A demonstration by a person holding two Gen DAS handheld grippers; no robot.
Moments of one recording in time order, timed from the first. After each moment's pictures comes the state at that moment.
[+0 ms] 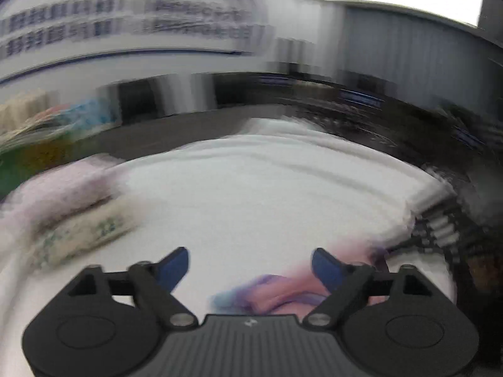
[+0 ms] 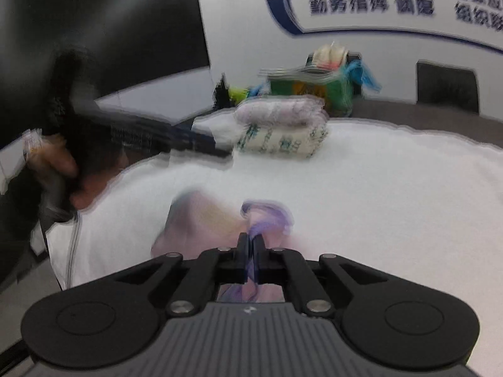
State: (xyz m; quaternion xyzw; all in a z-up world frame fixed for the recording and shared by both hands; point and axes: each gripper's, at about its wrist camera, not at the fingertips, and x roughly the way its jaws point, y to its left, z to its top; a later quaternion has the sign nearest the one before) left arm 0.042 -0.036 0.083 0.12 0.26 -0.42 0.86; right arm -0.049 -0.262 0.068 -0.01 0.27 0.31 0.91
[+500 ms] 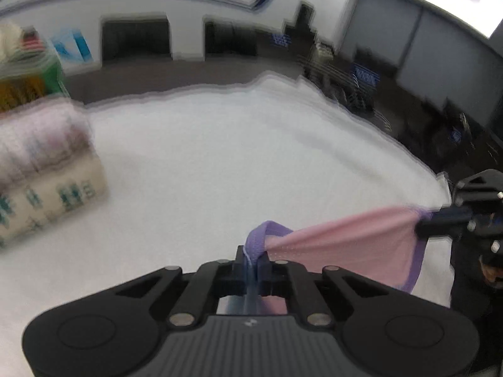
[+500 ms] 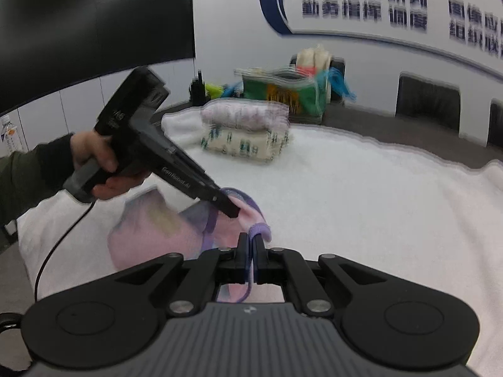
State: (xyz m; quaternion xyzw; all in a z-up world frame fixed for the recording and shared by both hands) left arm 0.097 -0.039 0.097 0.02 0.35 -0.37 0.86; right arm -0.037 -0.283 0.103 -0.08 0.23 0.27 0.93
